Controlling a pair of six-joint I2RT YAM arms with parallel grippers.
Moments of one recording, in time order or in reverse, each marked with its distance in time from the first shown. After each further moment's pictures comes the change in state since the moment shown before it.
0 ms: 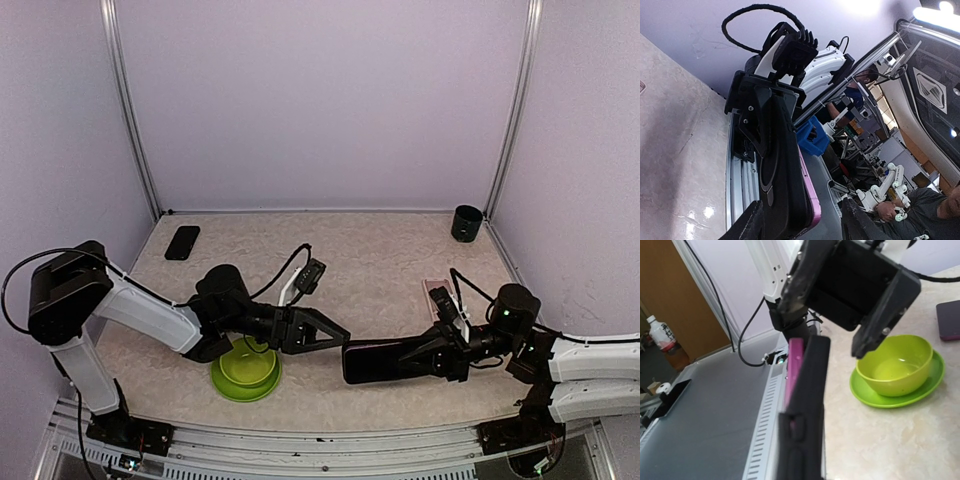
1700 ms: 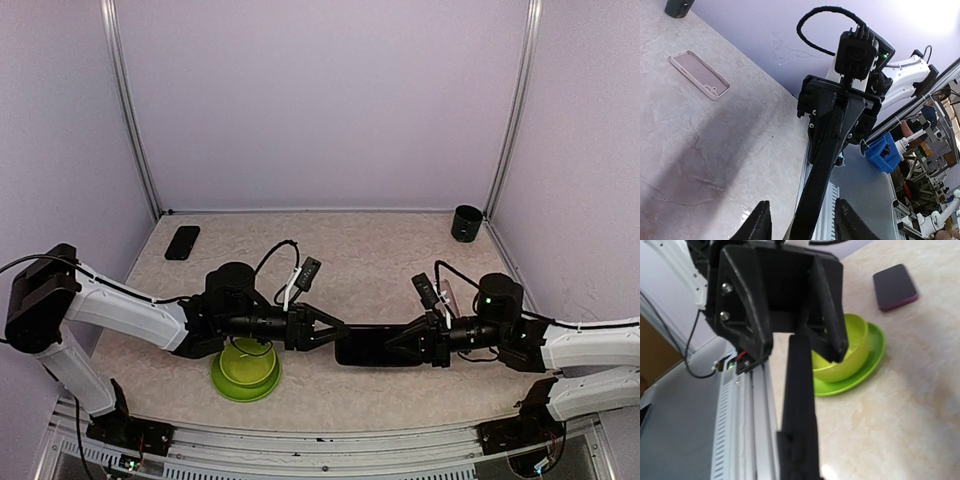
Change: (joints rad) left arm -0.033 -0.126 0.028 -0.473 -0.364 0.288; right arm -0.002 0.114 0.101 -0.143 0.165 0.042
